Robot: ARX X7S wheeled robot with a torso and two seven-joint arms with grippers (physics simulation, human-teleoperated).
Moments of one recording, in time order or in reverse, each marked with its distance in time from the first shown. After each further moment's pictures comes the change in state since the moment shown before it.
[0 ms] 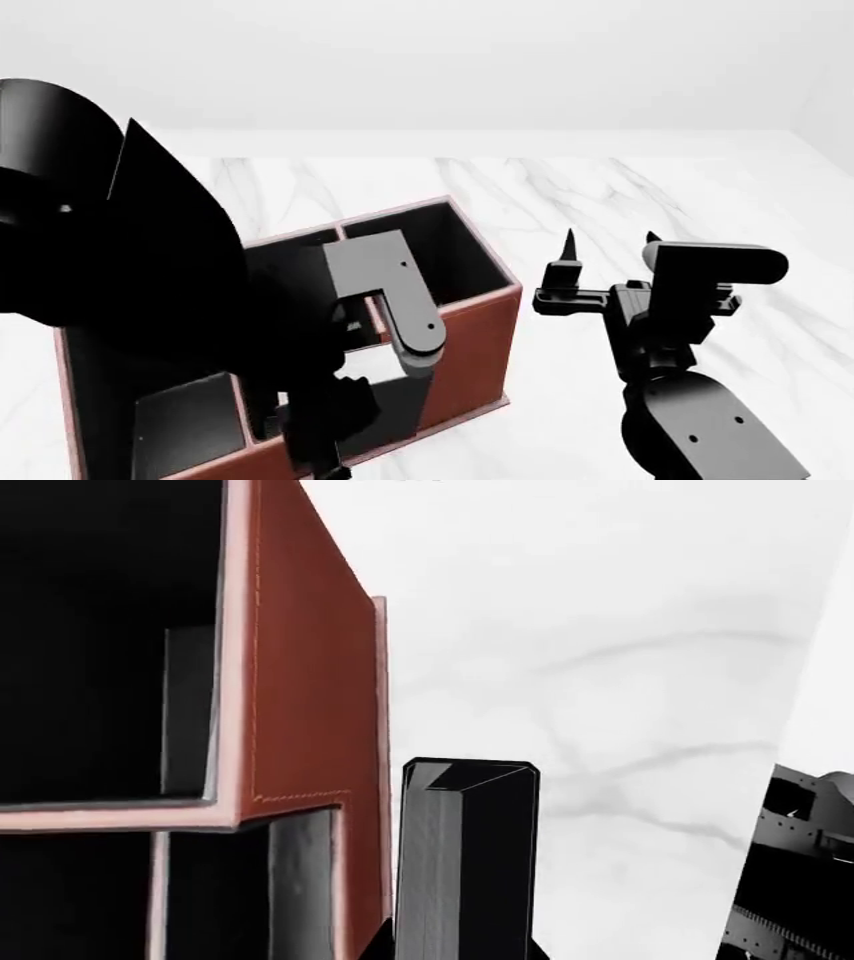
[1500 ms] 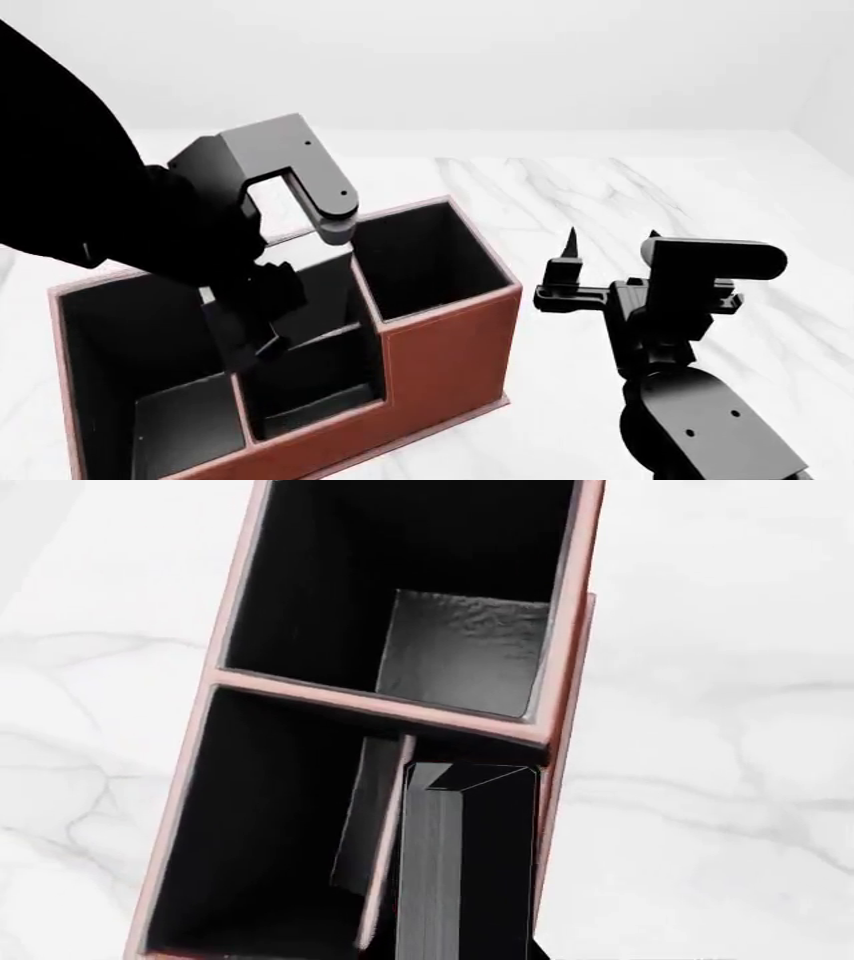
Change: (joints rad) left arm -0.241 -0.094 0.177 -0.139 0.187 0.044 0.156; right arm 0.021 0.009 -0.018 -0.001 0.007 0.029 0.042
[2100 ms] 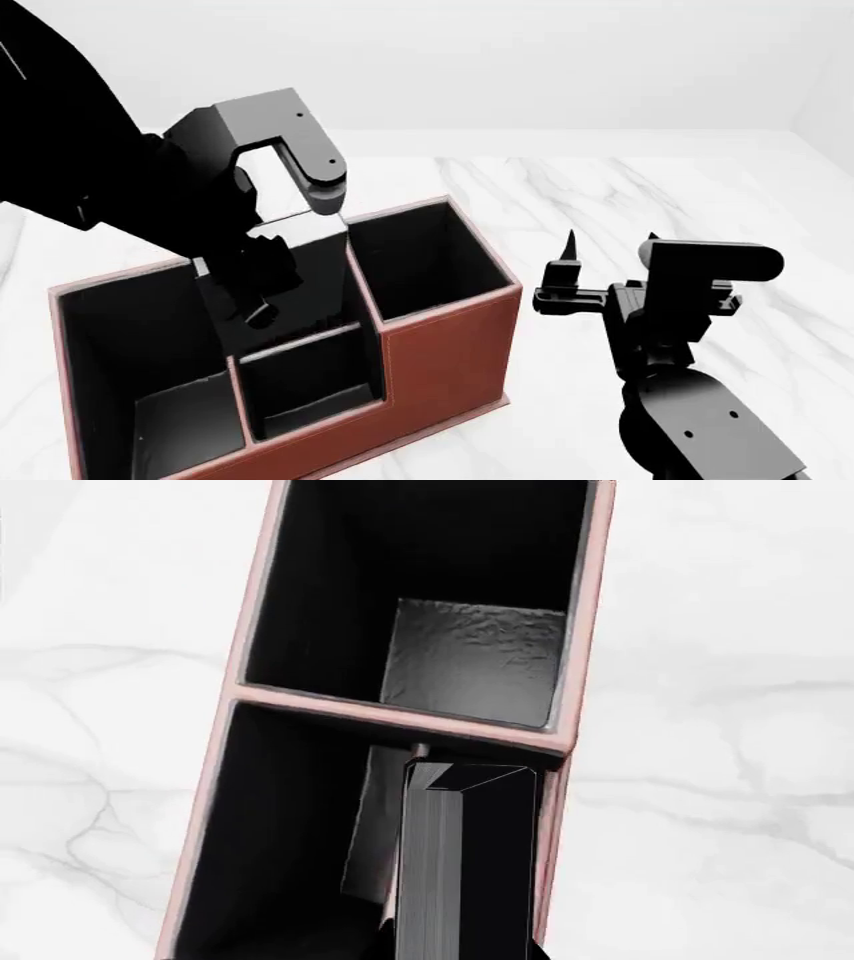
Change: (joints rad) left arm -0.060 0.022 0.115 -0.063 0.209 0.091 0.288; right arm -0.003 0.005 -0.008 0.005 0.003 -0.005 0.002
